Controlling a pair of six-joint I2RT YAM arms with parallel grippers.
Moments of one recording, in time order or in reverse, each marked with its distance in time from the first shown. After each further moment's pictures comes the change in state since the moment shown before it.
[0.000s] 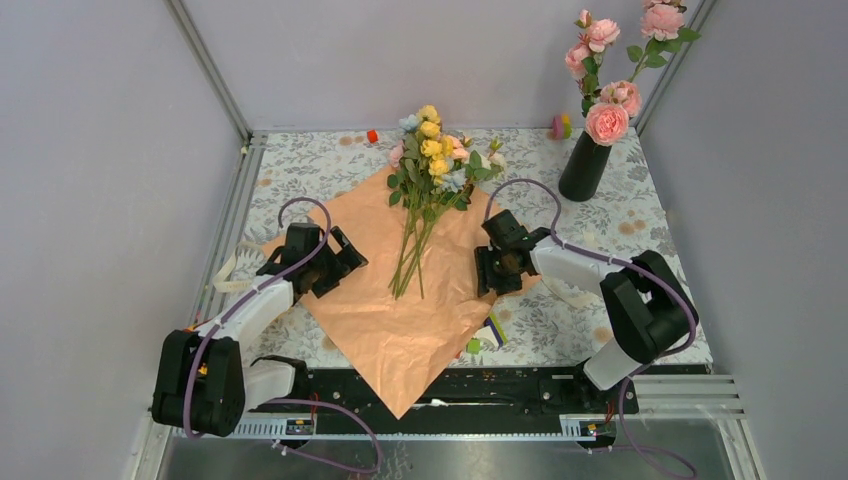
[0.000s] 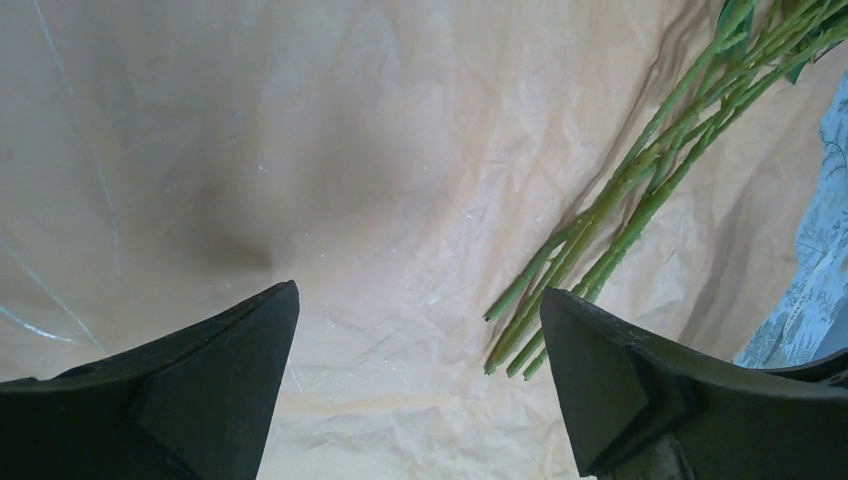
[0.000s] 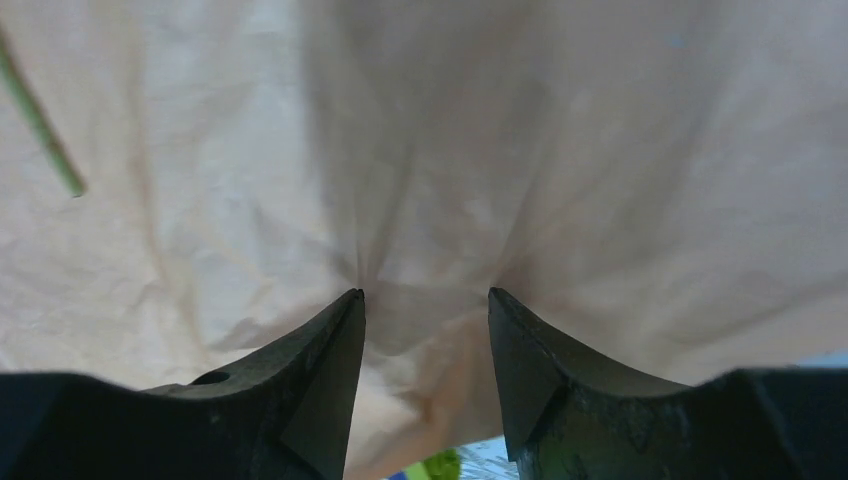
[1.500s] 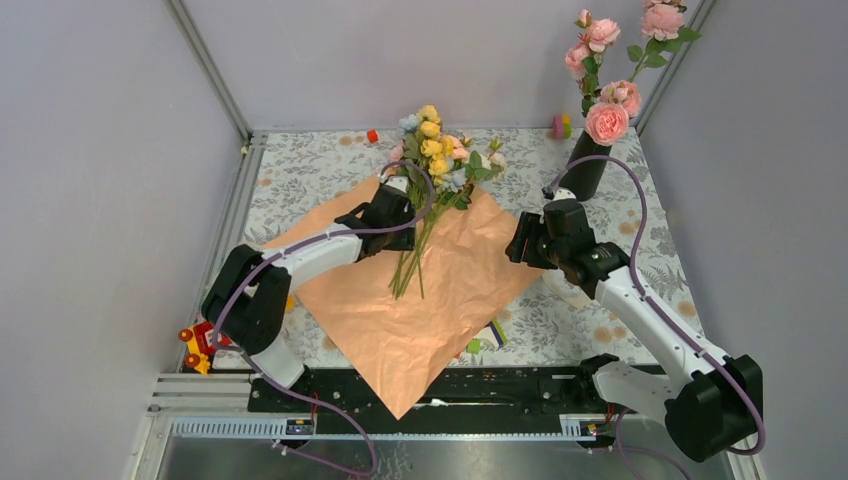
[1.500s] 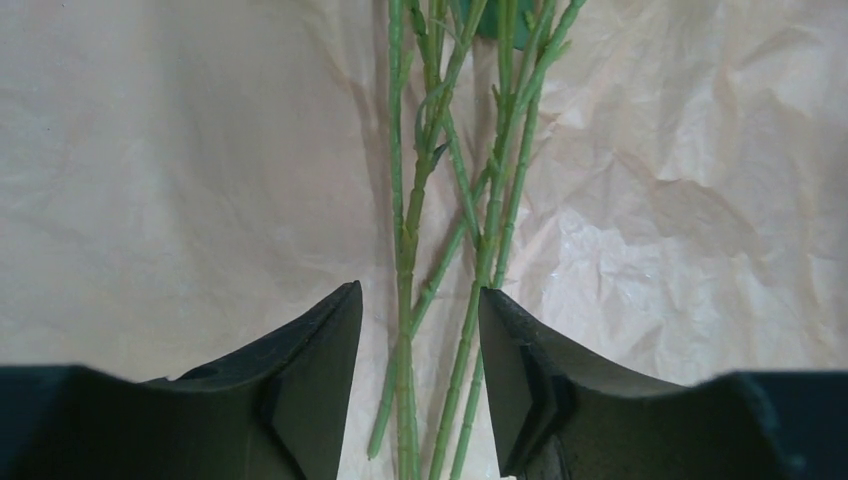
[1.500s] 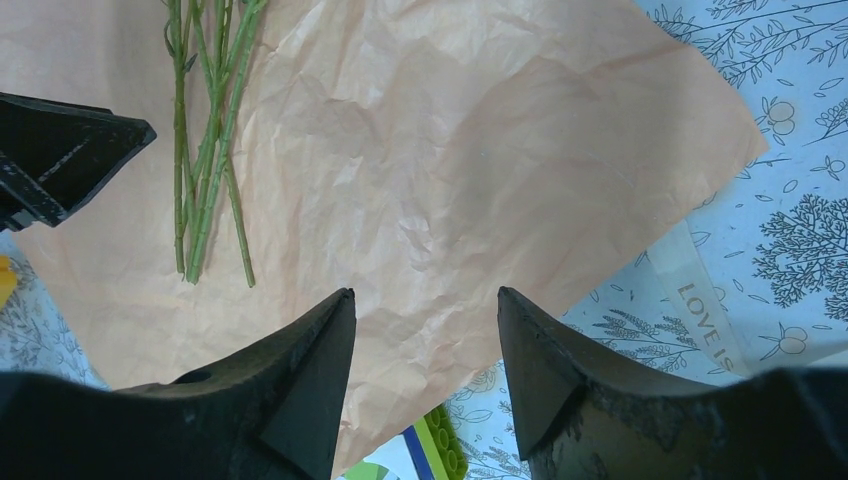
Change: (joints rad) left arm -0.411 0.447 0.473 0.014 -0.280 0.372; right arm -0.190 -0.514 -0.085 0.009 0.109 0.068
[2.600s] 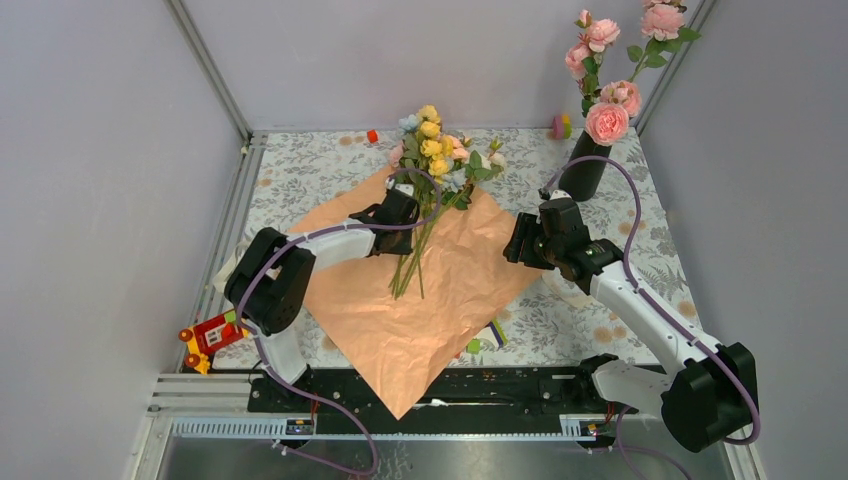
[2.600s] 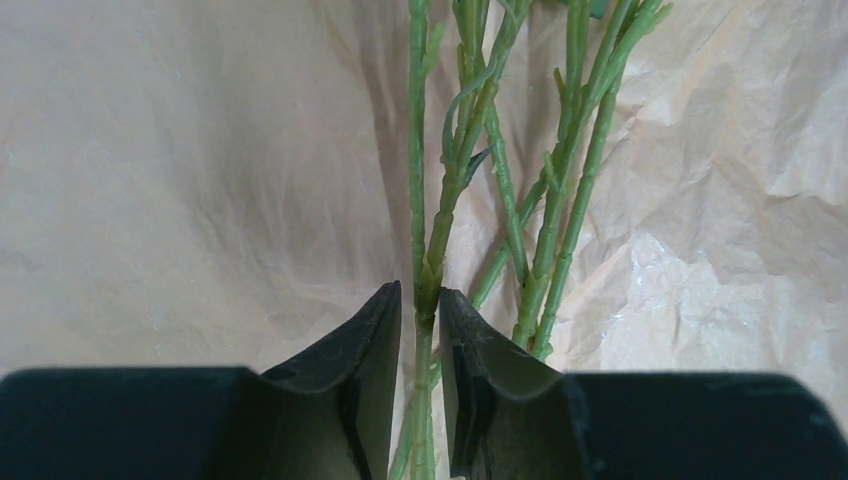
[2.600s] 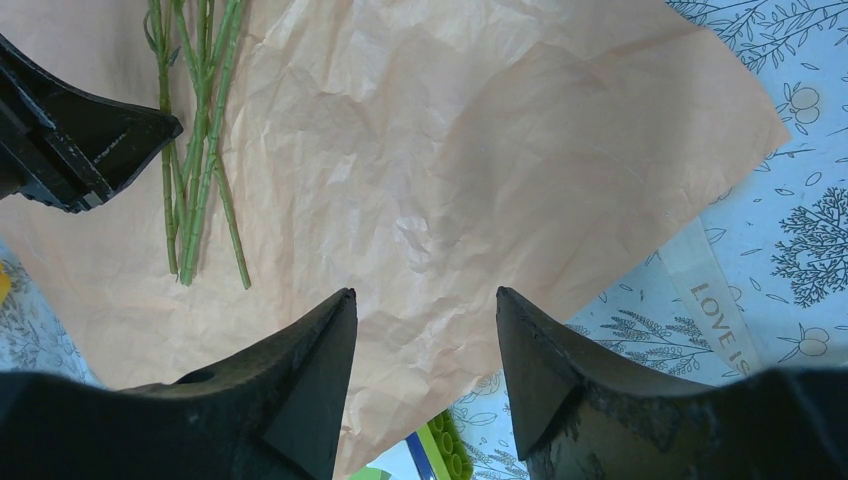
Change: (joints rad) left arm 0.000 0.165 0.054 -0.010 -0.029 0.023; right arm 0.000 0.050 0.000 0.014 -0.010 0.020
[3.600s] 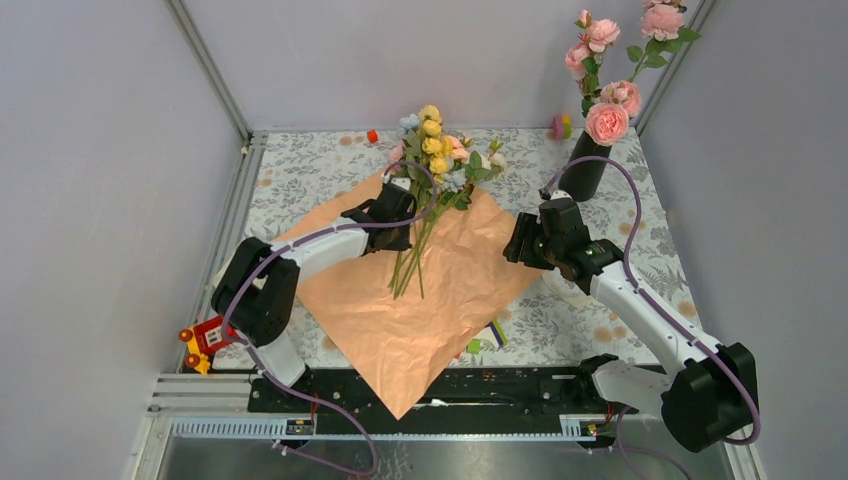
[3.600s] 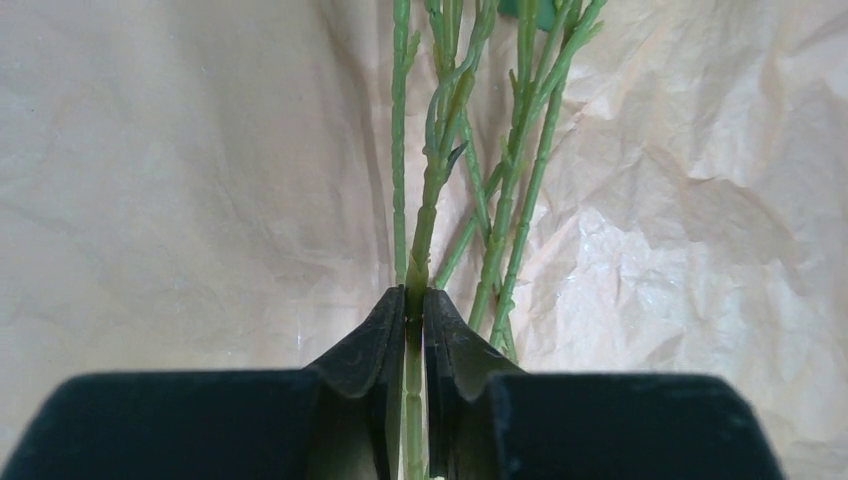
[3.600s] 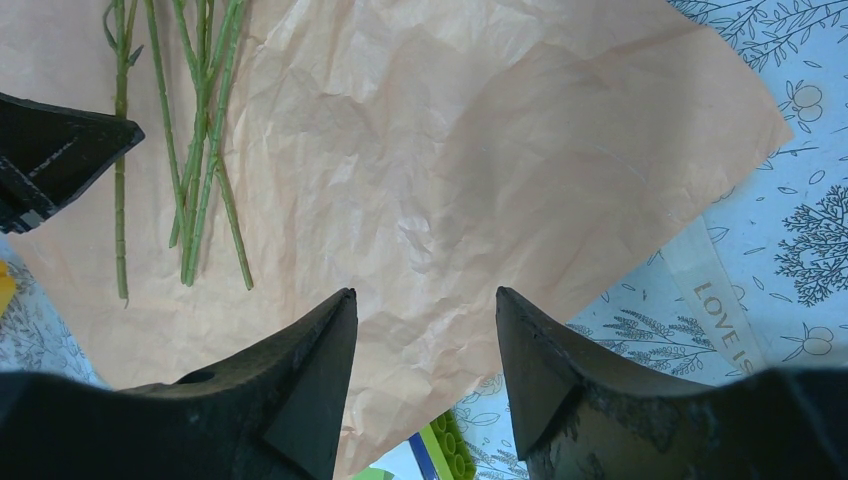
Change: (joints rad) left arm 0.000 -0.070 0.017 -0.069 0.011 -0.027; right arm 0.000 0.000 0.000 0.001 0.000 0.006
